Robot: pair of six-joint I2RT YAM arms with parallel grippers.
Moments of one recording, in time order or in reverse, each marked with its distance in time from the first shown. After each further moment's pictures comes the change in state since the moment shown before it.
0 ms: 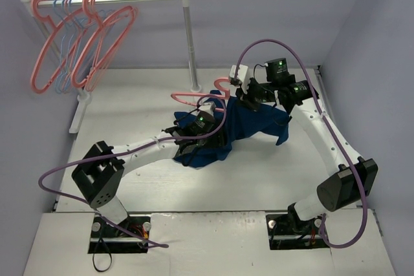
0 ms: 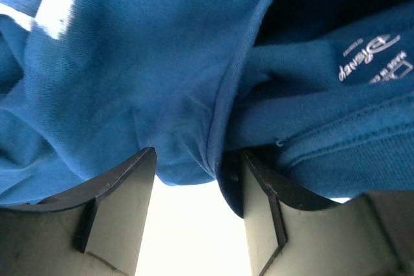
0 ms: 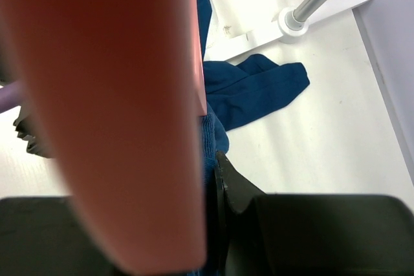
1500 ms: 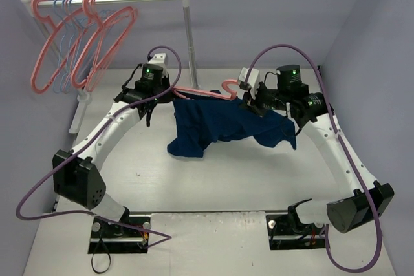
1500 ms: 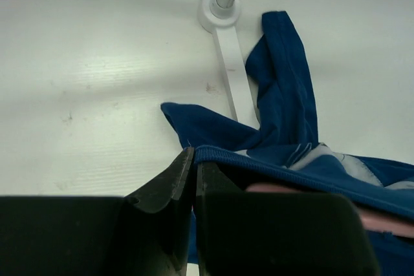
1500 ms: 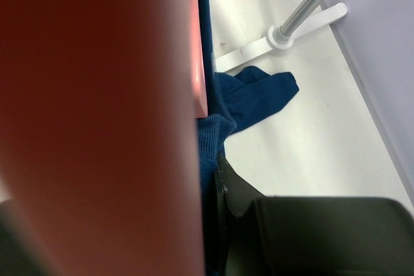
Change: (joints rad) left arm 0.456 -0.106 0.299 -0.293 -0.042 0.439; right arm -0.003 -0.177 -0.095 0.039 0.008 0.078
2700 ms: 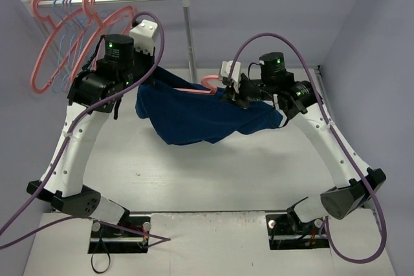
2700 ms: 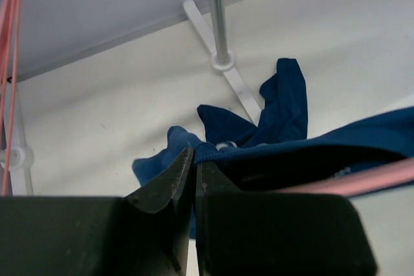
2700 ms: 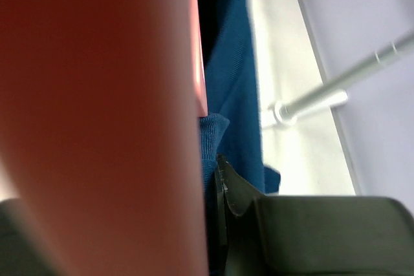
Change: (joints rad) left arm -0.040 -0.056 0.636 -0.498 0.018 0.369; right arm 0.157 0.129 0.231 -0.016 -0.051 -0.031
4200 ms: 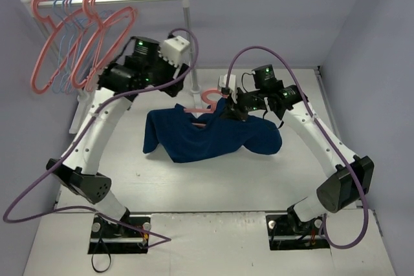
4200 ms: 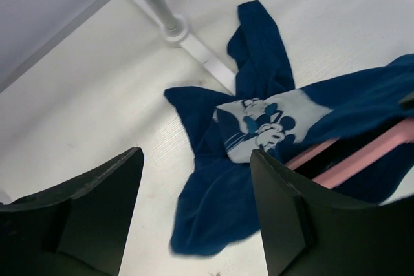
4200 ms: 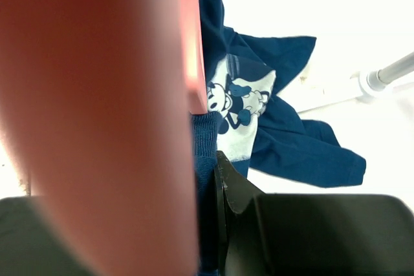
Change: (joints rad) left arm -0.012 0.127 -0.036 -0.034 0.208 0.187; right arm -0.058 0.052 -0.183 -0.001 -0.133 0.000
